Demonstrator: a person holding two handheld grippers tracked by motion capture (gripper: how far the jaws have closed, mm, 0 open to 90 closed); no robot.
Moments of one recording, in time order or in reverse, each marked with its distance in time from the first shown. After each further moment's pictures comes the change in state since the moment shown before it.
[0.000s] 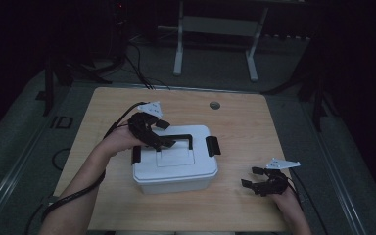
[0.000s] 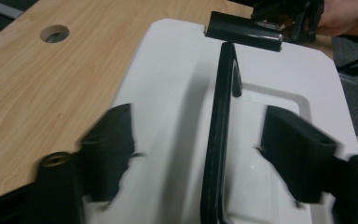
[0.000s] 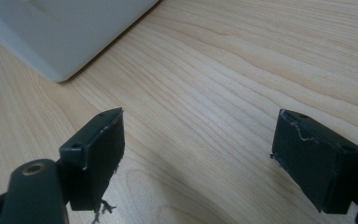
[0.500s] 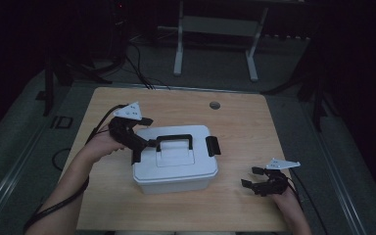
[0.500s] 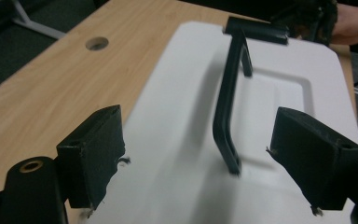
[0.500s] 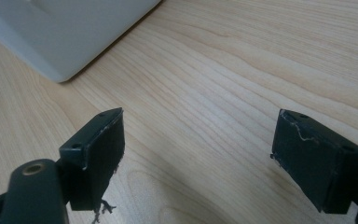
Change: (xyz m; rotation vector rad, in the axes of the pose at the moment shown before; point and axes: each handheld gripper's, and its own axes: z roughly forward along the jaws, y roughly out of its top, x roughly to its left) left arm -0.007 -0.033 -0.038 -0.074 0.097 -0.007; right arm 0.001 0.001 -0.001 -0.003 -0.003 -0.010
